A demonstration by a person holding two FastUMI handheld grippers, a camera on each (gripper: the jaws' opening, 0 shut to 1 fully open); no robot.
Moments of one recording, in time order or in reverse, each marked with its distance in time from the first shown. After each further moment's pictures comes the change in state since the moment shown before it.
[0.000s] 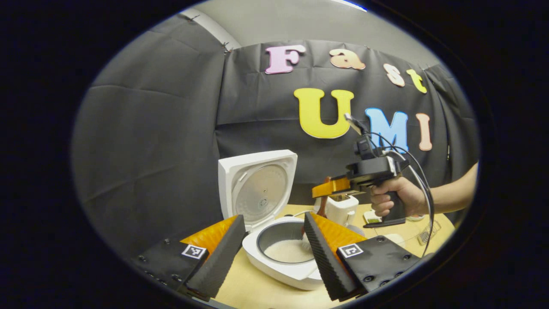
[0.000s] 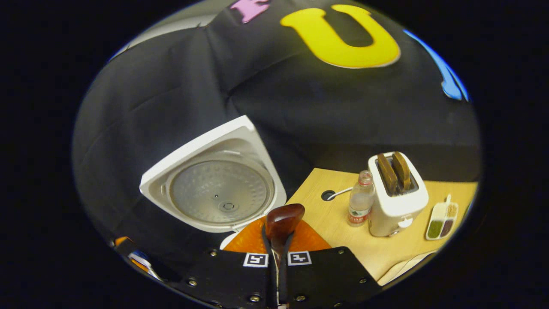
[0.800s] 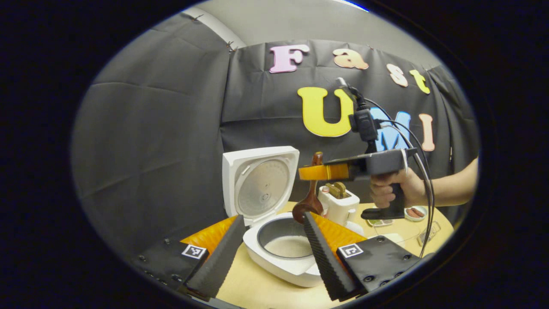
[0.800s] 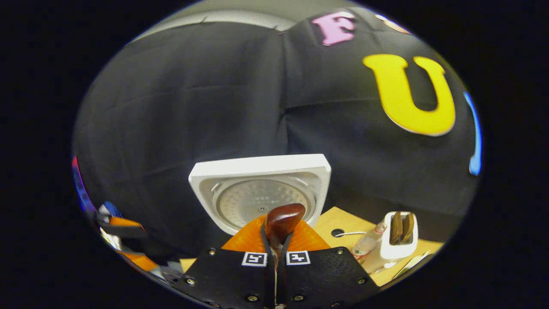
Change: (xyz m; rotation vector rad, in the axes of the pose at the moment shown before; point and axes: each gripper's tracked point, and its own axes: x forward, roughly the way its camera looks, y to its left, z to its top) left arm -0.010 -0.009 -0.008 -0.015 0.006 0.011; right arm -0.052 0.030 0.055 -0.071 -0.189 0.174
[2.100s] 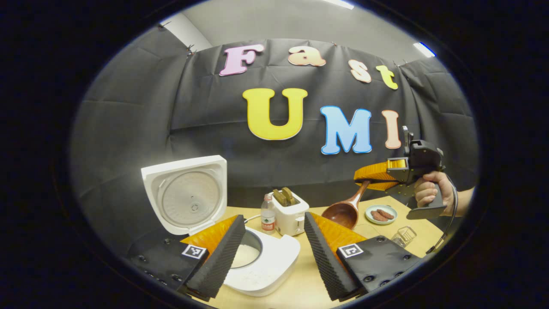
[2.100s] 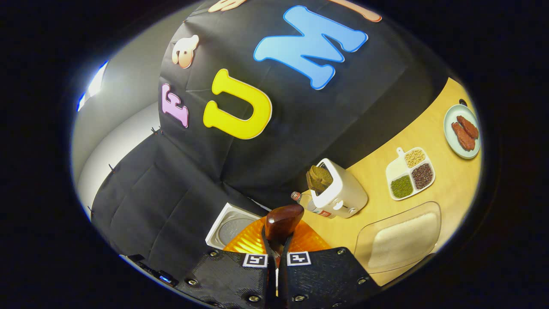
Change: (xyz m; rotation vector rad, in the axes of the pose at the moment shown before) left arm 0.015 -0.176 0.023 0.064 -0.016 -0.231; right arm -0.265 -0.187 -0.028 0.808 -0.222 -0.162
